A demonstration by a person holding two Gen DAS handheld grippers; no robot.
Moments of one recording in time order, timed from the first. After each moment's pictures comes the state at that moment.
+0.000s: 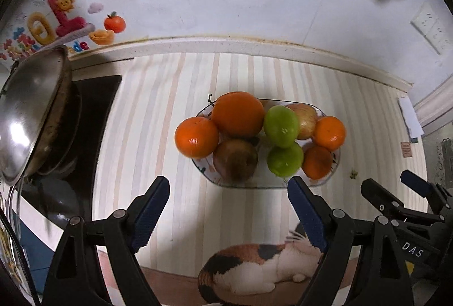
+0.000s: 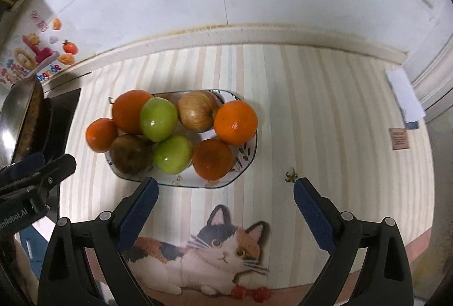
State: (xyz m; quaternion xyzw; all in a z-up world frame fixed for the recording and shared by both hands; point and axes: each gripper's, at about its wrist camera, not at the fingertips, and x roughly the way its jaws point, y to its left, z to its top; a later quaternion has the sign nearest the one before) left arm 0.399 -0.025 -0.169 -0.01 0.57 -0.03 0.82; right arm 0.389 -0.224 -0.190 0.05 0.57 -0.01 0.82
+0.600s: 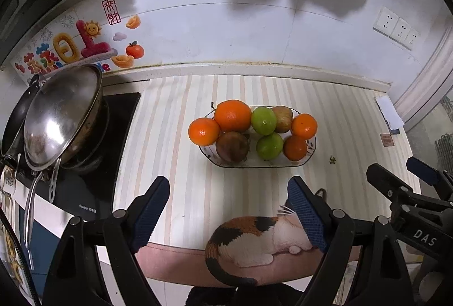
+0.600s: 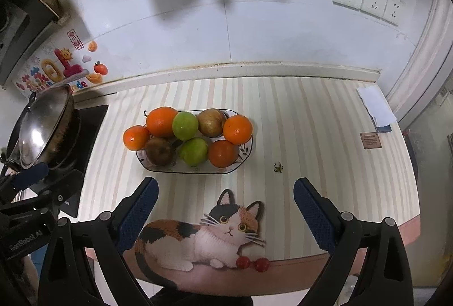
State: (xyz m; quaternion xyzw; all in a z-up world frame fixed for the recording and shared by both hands) left arm 0.314 -0.024 -0.100 0.00 0.52 -0.04 0.86; right arm 0.297 -0.214 -0.096 0.05 0.50 -0.01 0.86
